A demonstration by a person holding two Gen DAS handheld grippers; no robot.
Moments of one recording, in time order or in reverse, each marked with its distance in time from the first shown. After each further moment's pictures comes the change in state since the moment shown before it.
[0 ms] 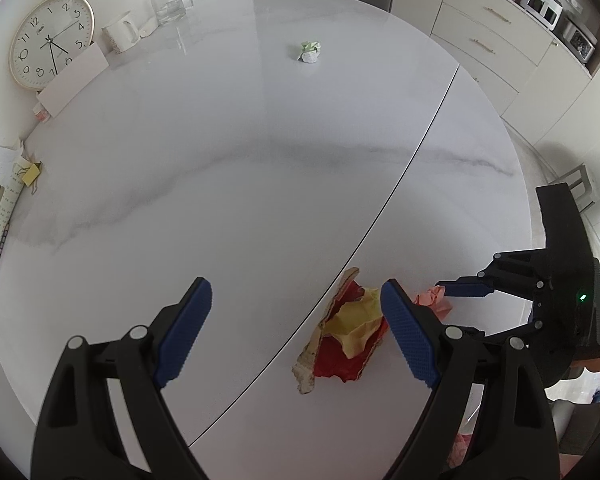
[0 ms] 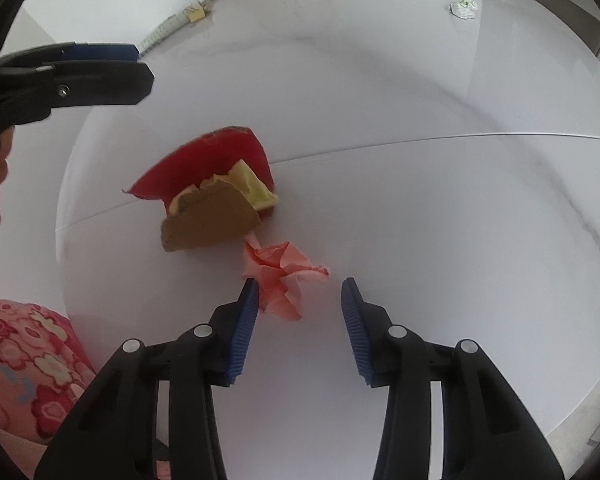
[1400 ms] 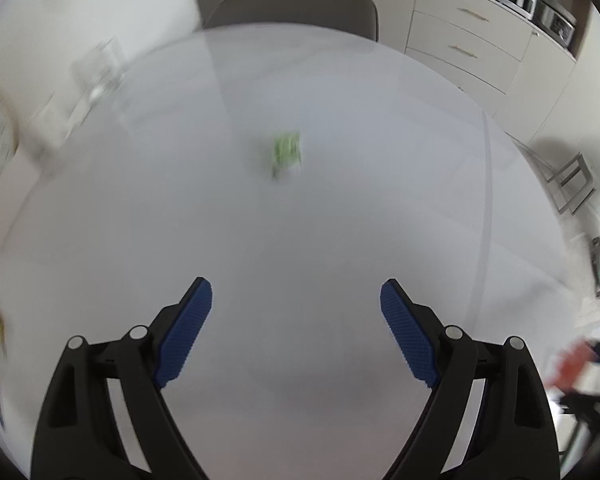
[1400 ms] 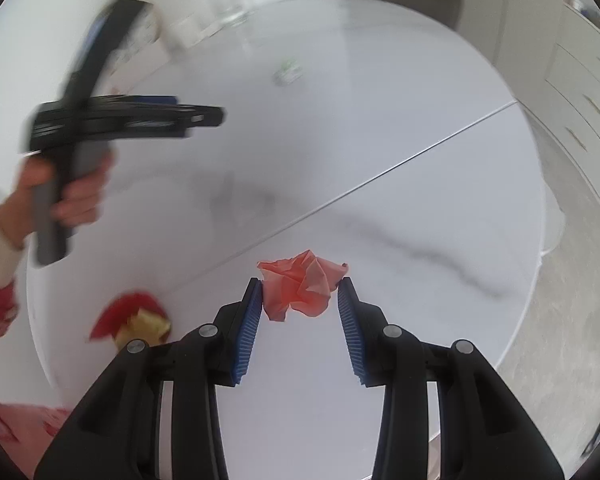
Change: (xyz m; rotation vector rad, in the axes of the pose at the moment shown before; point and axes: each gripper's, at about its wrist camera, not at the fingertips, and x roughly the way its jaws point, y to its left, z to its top) left arm 0.116 -0.016 0.195 0.182 -0.136 -0.024; right arm -0.079 -0.075 0.025 0.371 -0.199 -0.262
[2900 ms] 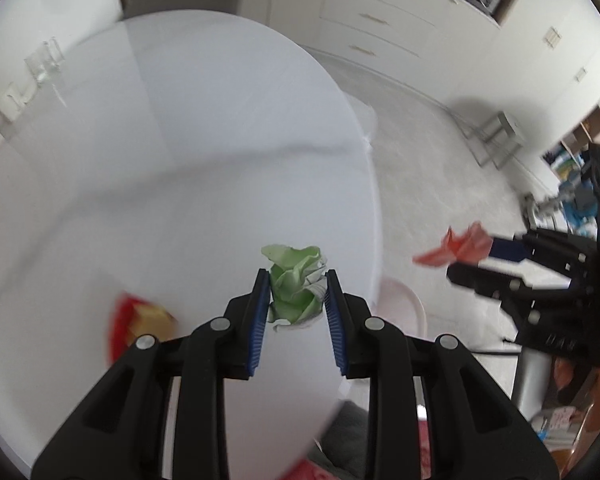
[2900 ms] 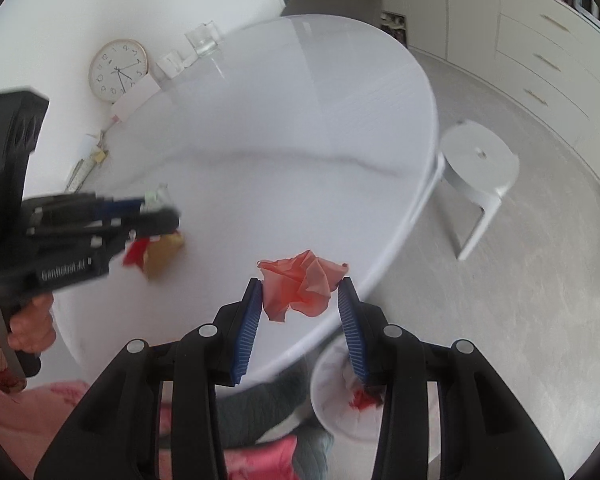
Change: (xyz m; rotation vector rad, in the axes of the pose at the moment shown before) left arm -0.173 -0.202 -0.145 0.042 0.124 -0.233; right arm -0.130 -0.047 -0.152 0.126 -0.037 0.001
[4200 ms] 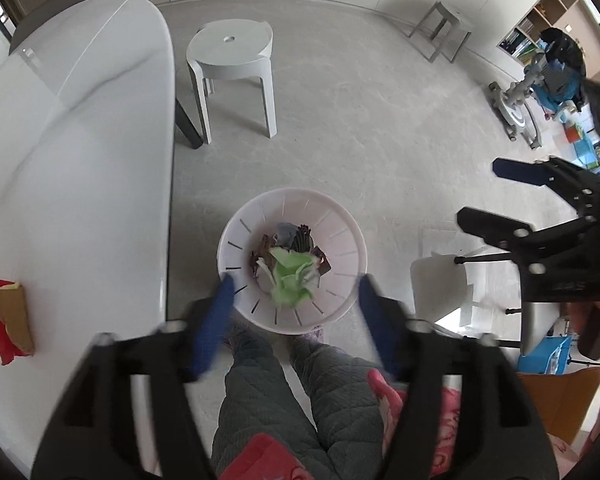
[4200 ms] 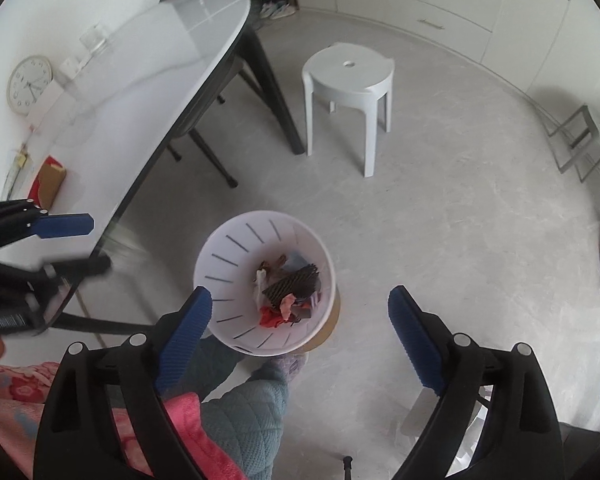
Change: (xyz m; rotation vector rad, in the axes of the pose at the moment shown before) left arm 0.082 -0.178 -0.063 0.285 0.212 -0.050; right arm -0.029 -0.140 -0.156 0.232 0.051 -0.221
